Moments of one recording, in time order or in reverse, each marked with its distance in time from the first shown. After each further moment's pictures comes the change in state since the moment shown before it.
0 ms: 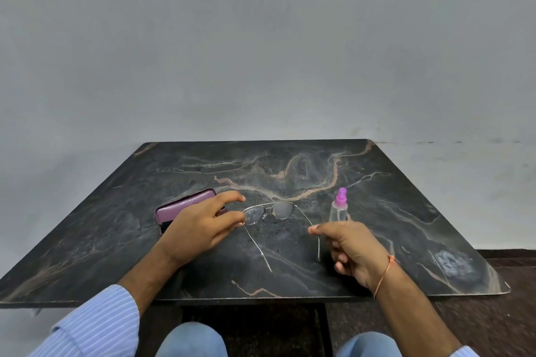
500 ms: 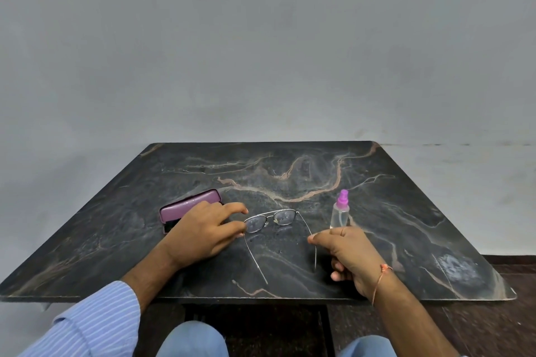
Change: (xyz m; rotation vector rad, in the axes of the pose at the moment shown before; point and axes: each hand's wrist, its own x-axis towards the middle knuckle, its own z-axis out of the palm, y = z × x) left_hand -0.011 -0.008 0.012 0.111 -0.118 0.103; right_hand -0.001 0.011 0.002 -0.166 0.001 -0.085
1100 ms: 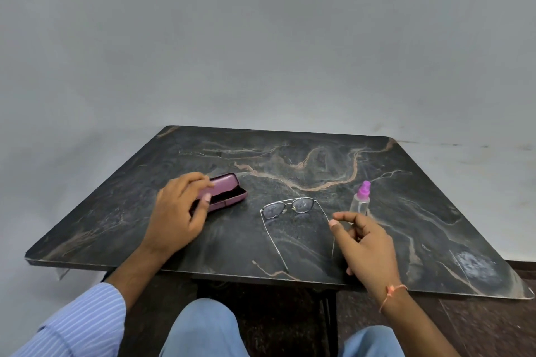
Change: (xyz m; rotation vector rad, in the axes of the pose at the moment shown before) left_hand -0.063 -0.007 -0.028 -0.192 0.224 -0.695; right_hand -0.026 0.016 0.015 -0.254 0.303 -0.443
